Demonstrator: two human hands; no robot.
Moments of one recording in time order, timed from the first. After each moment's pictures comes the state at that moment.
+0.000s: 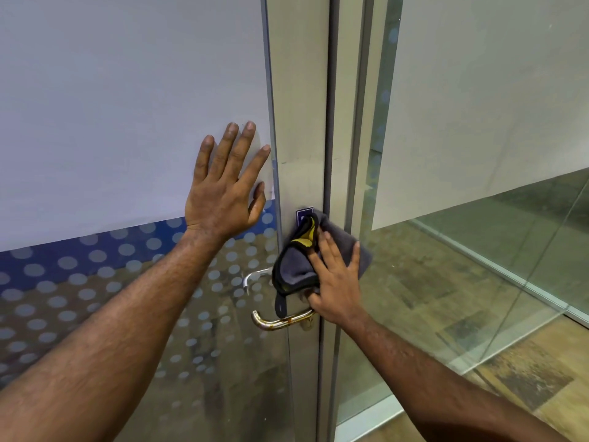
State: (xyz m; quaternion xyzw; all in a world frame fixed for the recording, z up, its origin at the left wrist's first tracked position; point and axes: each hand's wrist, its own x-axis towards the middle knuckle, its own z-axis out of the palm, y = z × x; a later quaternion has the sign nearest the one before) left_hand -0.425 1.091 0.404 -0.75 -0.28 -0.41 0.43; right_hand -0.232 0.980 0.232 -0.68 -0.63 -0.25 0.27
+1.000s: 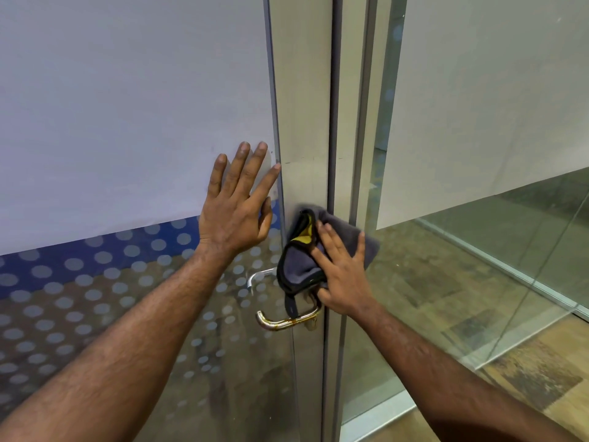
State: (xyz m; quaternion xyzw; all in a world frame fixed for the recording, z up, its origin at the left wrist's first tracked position) left_hand -0.419 1.086 0.381 -0.77 -0.26 -0.41 0.41; right_hand -0.219 0.982 0.246 -0.63 -0.68 -0.29 0.25
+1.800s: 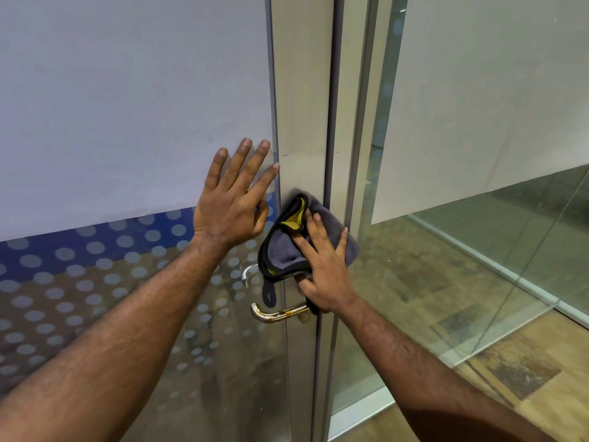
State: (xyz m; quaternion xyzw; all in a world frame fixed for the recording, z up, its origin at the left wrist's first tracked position) left_hand -0.422 1.089 0.377 -0.78 -0.24 -0.39 0.43; right_hand -0.249 0.976 0.263 -0.63 -0.68 -0.15 0.34
